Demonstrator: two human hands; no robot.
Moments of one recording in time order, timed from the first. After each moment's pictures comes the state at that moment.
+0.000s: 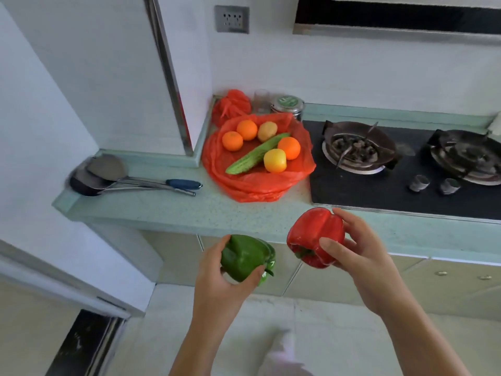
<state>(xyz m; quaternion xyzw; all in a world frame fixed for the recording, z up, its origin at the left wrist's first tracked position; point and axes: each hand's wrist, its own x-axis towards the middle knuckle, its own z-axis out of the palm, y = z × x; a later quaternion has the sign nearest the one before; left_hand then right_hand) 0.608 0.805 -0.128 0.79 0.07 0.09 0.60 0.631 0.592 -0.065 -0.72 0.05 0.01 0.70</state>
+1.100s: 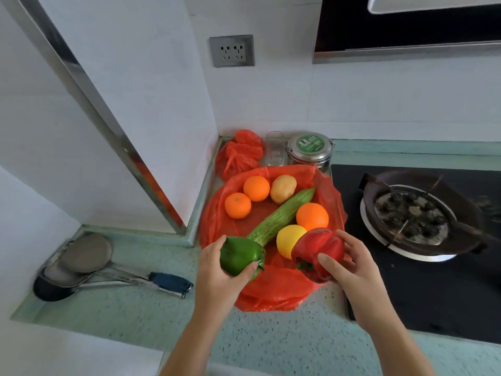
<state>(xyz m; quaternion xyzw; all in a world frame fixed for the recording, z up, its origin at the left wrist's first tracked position) 0.902 0.805 -0.137 0.87 0.11 0.12 0.46 0.907 0.581 -0.109 -0.69 0.09 0.04 0.71</state>
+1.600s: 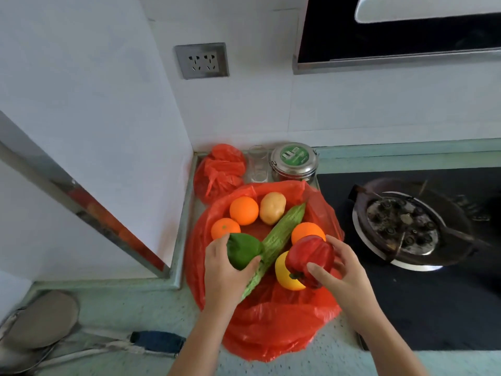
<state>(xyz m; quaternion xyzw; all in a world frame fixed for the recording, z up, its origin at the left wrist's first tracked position) 1.003 0.809 -0.155 0.90 0.06 0.09 0.42 0.961 0.605 -0.120 -0.75 0.14 0.00 0.64</state>
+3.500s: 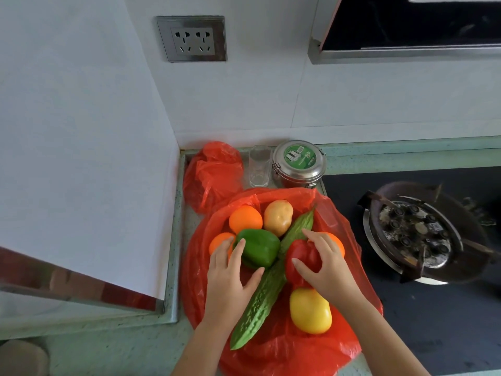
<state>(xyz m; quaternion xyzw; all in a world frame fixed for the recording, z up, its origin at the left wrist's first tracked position) 1.066 0.837 -0.194 0.93 -0.12 0.11 0.34 1.054 0.633 -0.160 -0.92 0.02 -0.04 0.39</state>
